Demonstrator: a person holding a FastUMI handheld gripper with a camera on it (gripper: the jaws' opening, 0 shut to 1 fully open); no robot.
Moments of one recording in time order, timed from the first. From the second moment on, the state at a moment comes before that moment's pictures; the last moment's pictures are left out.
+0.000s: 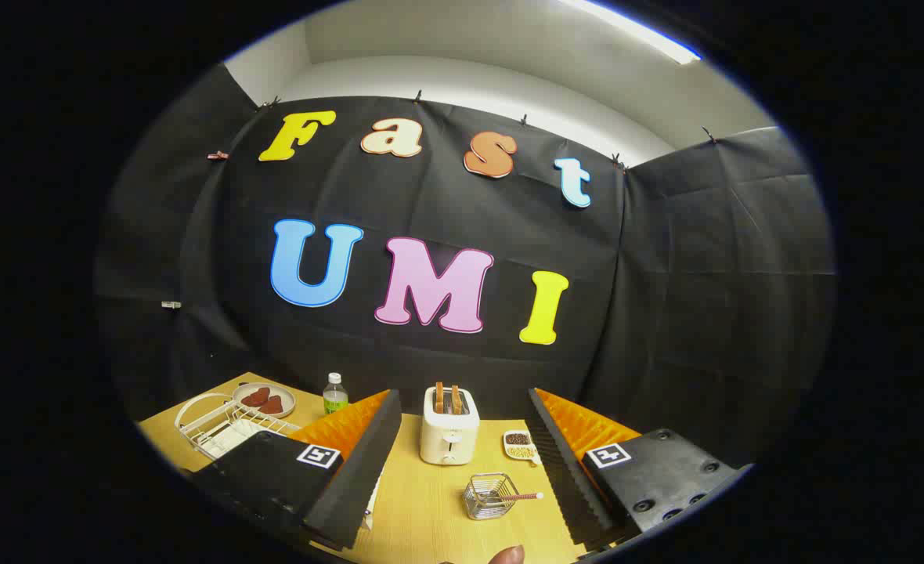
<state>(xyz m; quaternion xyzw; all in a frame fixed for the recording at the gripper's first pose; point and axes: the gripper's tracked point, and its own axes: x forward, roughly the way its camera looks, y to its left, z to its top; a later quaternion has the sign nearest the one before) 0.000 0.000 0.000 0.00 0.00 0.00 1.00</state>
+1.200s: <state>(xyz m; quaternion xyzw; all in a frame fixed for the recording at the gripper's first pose) 0.004 -0.002 0.003 -0.01 -0.01 -0.02 1.00</state>
